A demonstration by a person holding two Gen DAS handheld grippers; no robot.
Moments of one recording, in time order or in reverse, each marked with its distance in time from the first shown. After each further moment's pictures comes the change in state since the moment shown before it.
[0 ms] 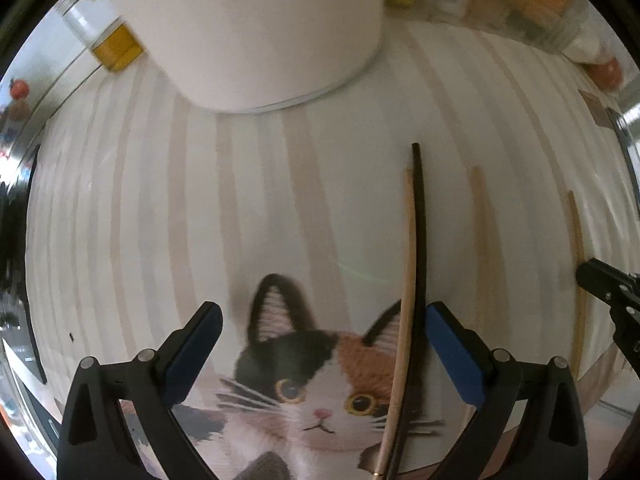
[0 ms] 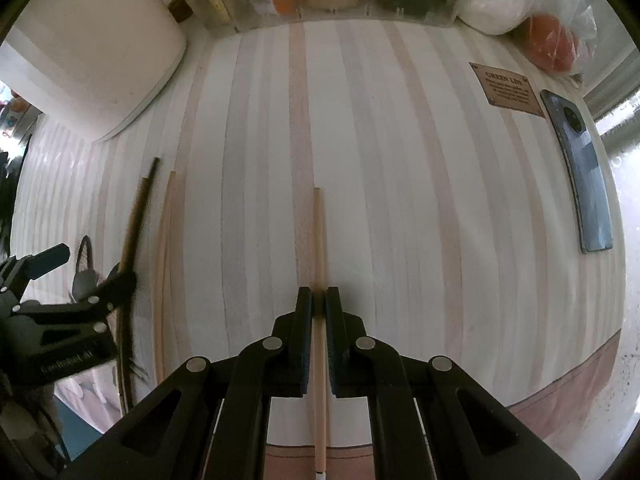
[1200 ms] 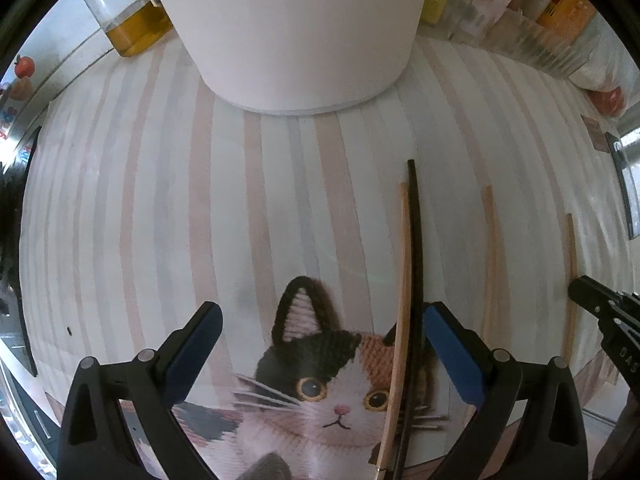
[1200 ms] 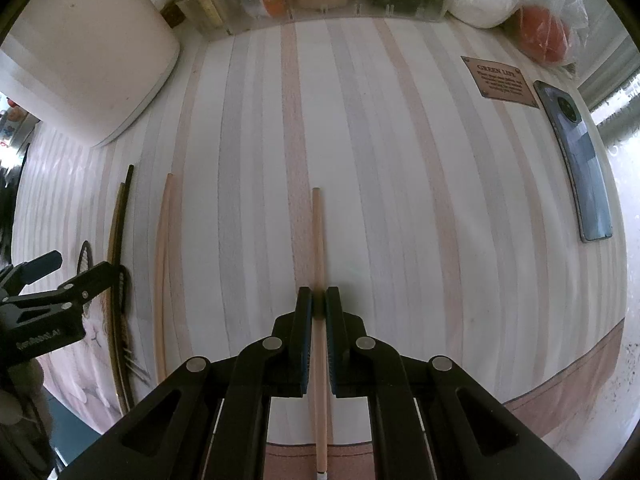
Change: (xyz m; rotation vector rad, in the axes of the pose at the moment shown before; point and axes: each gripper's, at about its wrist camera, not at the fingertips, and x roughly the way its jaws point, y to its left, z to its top) left arm 0.011 0.027 -0.003 -0.035 -0.011 -0.048; right arm 0.000 -0.001 0.007 0.031 -0.002 0.000
